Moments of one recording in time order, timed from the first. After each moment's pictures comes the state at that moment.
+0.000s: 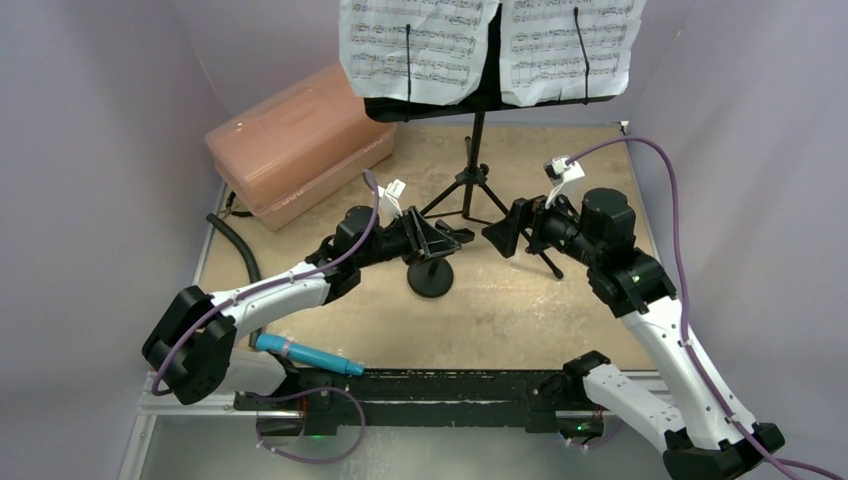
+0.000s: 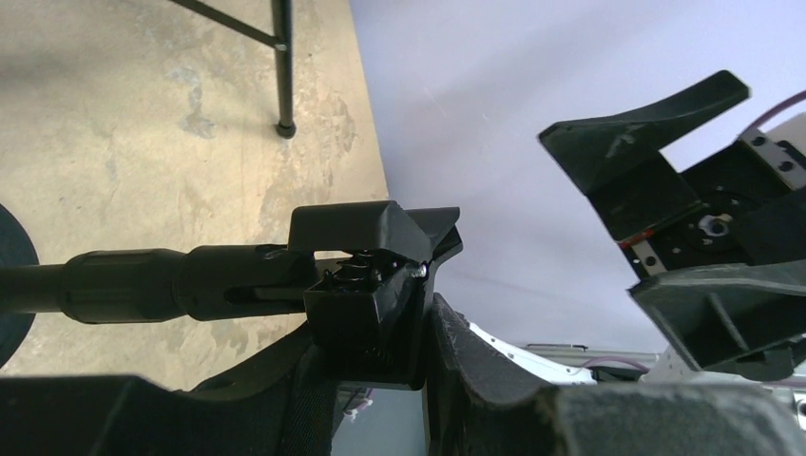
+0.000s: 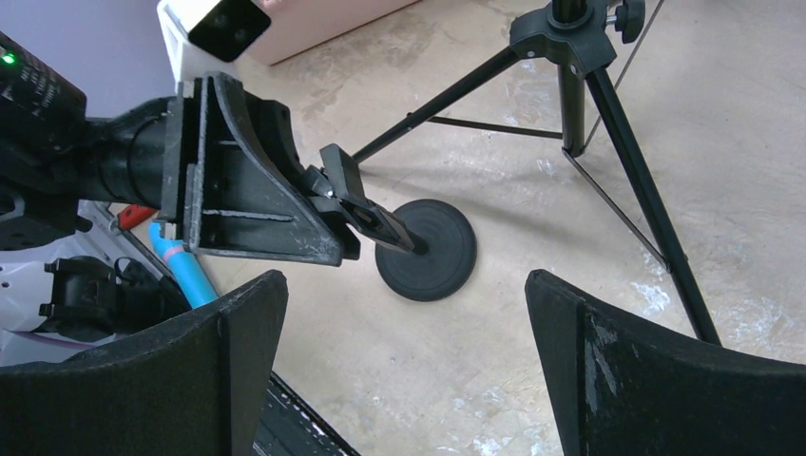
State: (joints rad) left arm -0.72 1.34 0.75 0.43 0.40 -1.19; right arm 0.41 0.85 1.02 -0.49 -0.31 0.30
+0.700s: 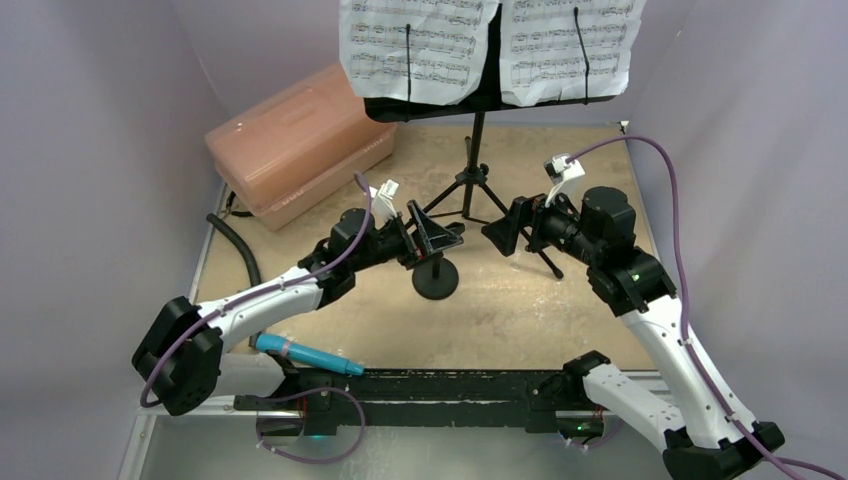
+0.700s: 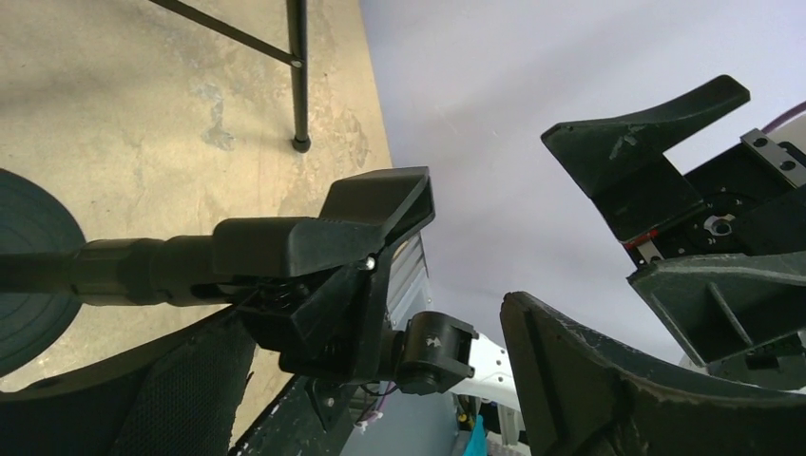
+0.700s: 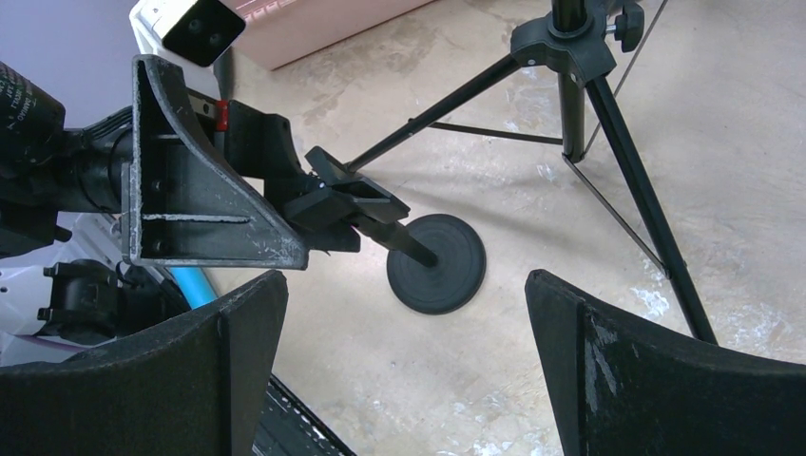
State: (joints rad) left arm -0.73 1.28 0.72 0.37 0.32 -1.17; right arm 0.41 0.86 1.03 -0.48 -0.31 0.30
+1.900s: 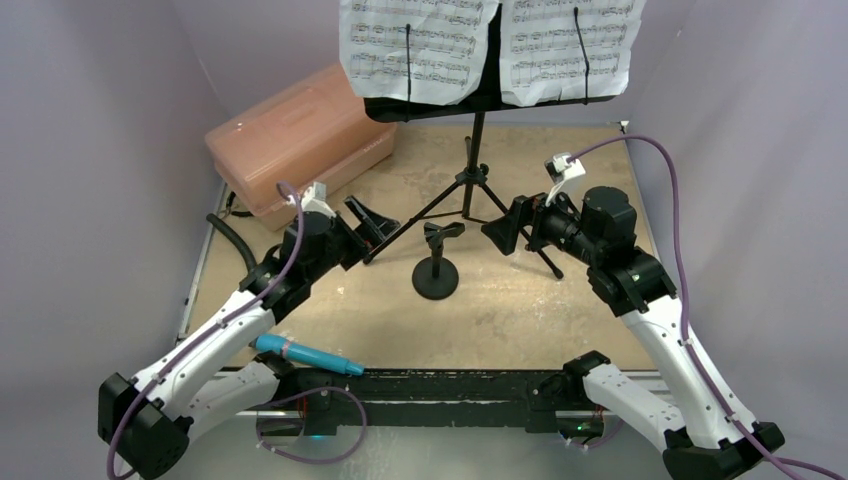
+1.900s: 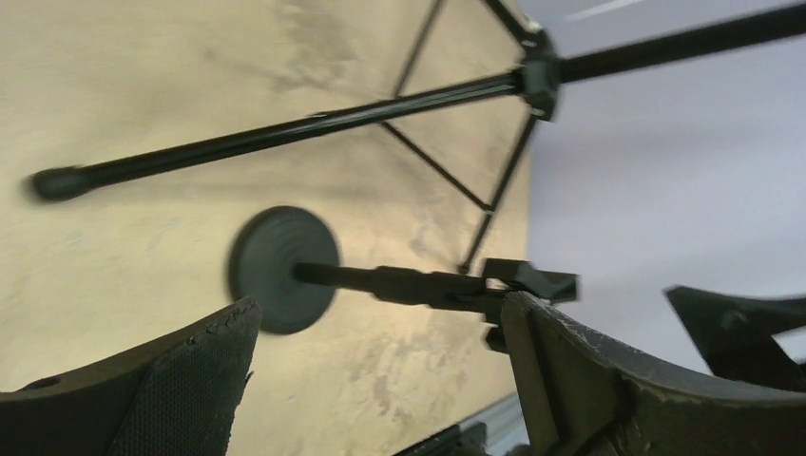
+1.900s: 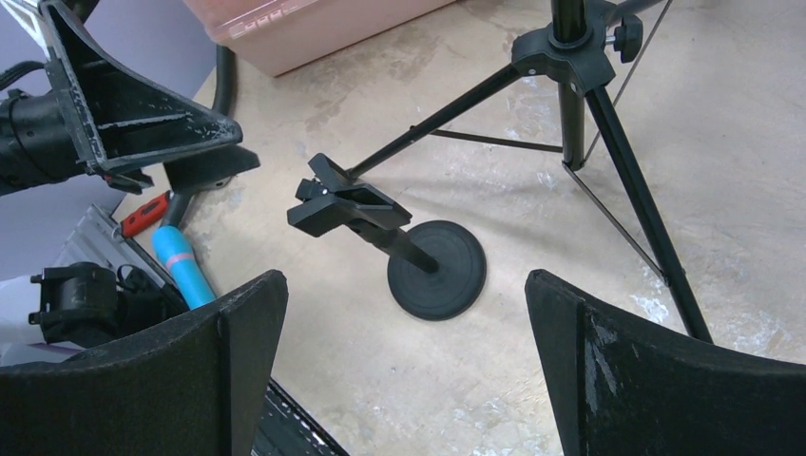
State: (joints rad) left arm -0.58 0.95 0.73 -0.13 -0.01 -1.07; right arm 0.41 0.86 1.03 -0.47 -0.31 0.30
